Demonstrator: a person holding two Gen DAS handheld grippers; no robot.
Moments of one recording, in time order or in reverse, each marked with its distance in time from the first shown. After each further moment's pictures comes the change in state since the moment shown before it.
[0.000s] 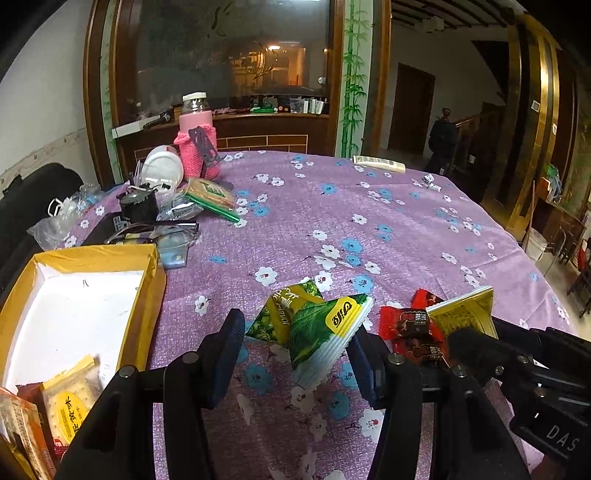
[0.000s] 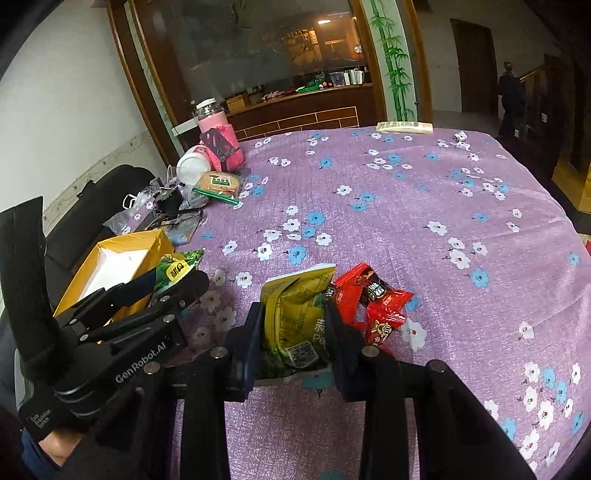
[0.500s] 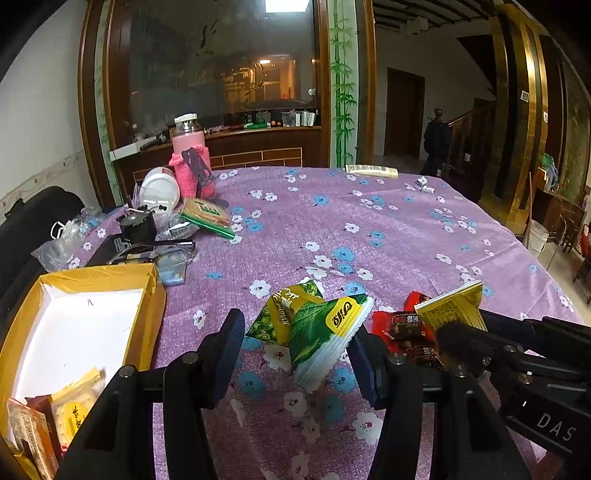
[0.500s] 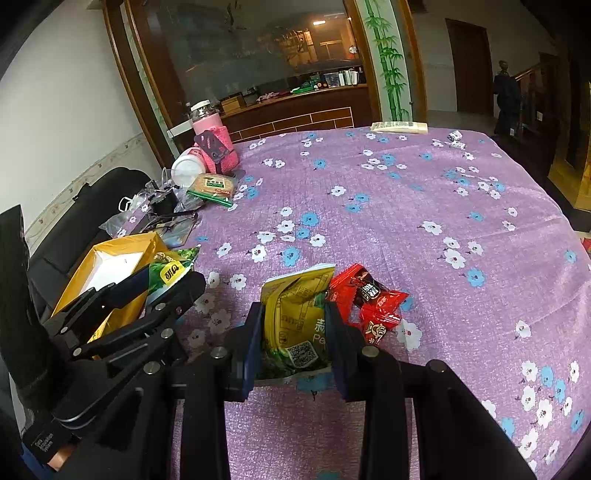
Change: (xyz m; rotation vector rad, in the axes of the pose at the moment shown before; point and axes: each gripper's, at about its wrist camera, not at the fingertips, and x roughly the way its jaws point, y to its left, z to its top) left arm -0.008 -0.013 -0.001 0.059 -0.060 0.019; right arm 0.000 -0.003 0.000 0.014 -0.006 -0.014
